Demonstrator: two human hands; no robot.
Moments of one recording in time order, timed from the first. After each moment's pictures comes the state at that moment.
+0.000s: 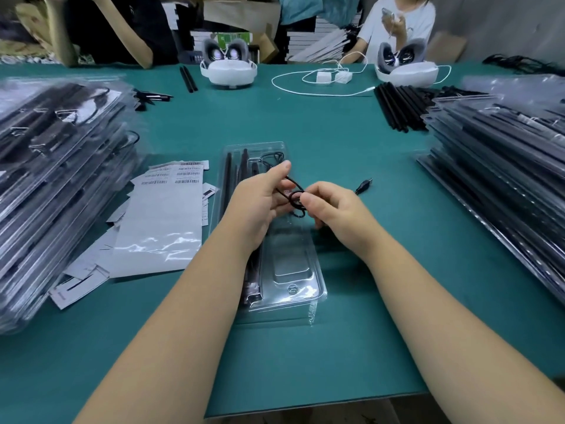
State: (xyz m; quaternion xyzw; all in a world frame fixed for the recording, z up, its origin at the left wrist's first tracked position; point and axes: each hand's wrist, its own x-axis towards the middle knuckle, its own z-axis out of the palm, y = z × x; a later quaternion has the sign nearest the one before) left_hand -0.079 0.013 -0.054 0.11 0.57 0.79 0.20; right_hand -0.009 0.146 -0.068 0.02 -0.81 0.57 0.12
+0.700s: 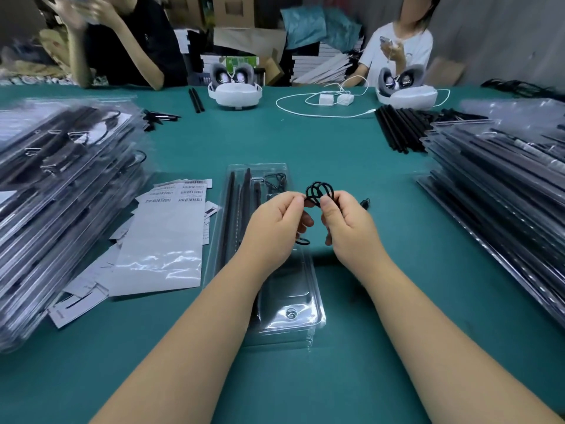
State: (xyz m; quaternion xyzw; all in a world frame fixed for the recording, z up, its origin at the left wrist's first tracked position) left_hand -0.059 0.019 -0.057 0.24 0.74 0.62 0.05; right_hand -0.010 0.144 -0.069 -0.06 -0.81 0.52 0.25
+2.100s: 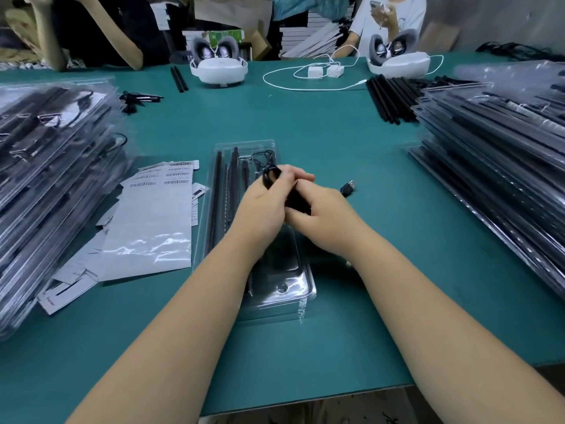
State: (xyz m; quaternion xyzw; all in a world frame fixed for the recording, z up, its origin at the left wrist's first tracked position) left_hand -0.055 0.021 -0.060 0.25 0.66 0.70 0.12; right_hand -0.006 0.135 -0.067 0.03 -0.90 0.42 0.15
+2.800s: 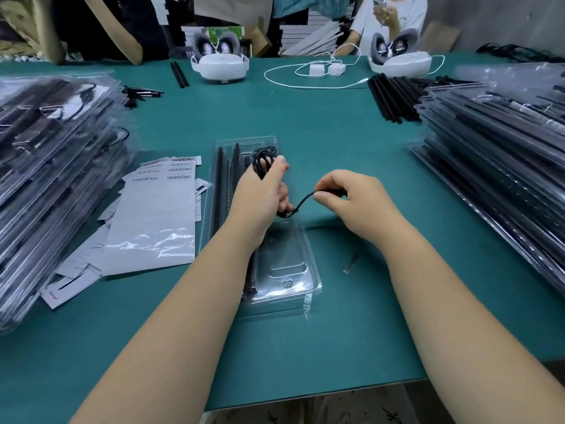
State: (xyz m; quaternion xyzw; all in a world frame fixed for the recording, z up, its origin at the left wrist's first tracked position) left_hand -0.078 0.026 -0.067 0.16 0.63 0.75 0.11; right_hand 0.002 0.167 -0.057 -0.07 -0.92 0.35 0.17
